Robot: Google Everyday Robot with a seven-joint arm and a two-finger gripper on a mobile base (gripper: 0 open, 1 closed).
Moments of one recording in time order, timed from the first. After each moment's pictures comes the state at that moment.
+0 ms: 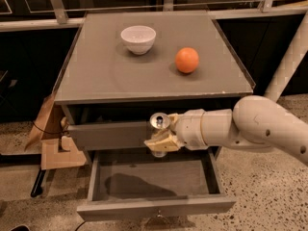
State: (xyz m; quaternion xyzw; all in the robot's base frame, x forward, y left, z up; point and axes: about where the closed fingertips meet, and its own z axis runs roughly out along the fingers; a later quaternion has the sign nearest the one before) arm 0.492 -0.022 0.773 -0.51 0.70 0.25 0.44
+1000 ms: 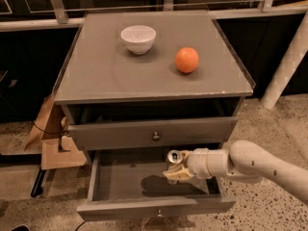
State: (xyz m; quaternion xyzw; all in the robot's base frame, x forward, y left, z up) arm 0.510 -0.080 0.563 -0.50 0.71 0.28 0.41
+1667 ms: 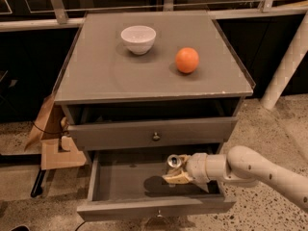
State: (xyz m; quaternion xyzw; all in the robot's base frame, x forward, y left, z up) arm 0.510 -0.083 0.529 -0.50 0.70 0.29 0.41
